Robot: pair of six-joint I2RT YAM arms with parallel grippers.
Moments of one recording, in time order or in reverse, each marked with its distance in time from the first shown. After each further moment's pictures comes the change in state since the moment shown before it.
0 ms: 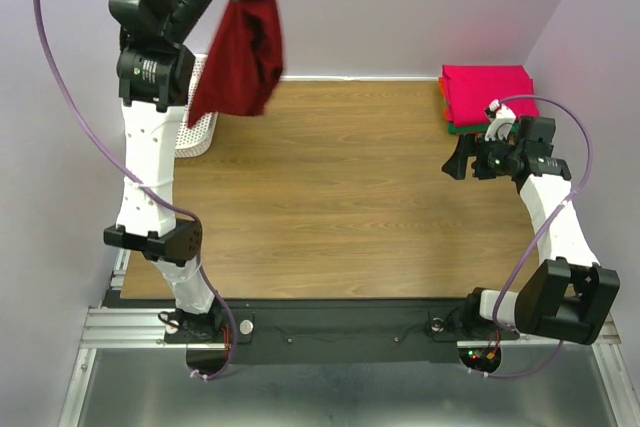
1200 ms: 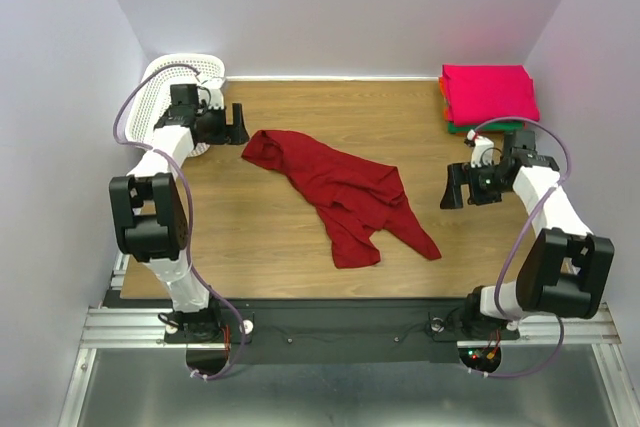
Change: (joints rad) left arm 0.240 0.011 -1.168 -0.036 0.012 -0.097; right arm 0.002 0.117 -0.052 -0.248 0.055 -0.212
